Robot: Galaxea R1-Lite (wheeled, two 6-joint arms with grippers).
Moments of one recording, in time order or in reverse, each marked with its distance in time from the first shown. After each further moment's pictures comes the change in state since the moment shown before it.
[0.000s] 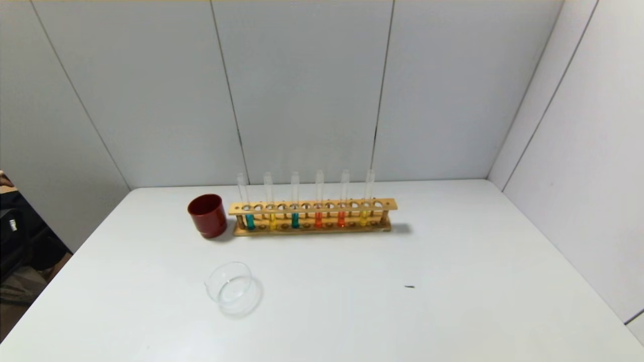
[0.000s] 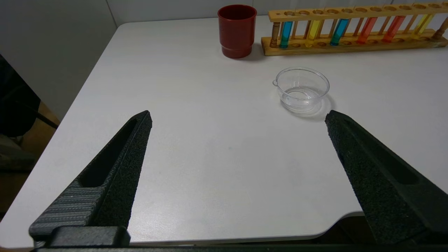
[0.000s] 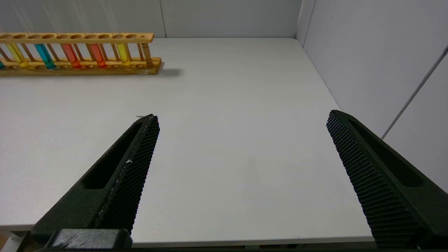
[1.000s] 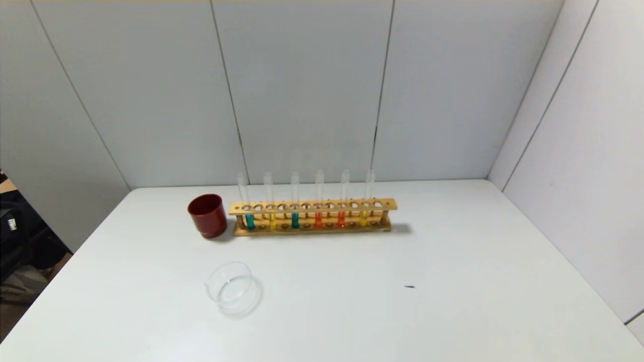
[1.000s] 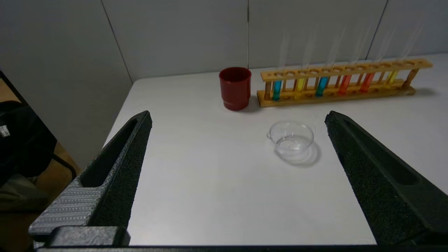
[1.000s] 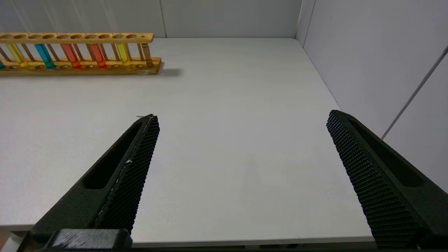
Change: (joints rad) left arm -0.004 0.118 -0.340 0.103 -0.012 0.037; right arm 0.000 0.000 0.000 0.000 0.000 0.000
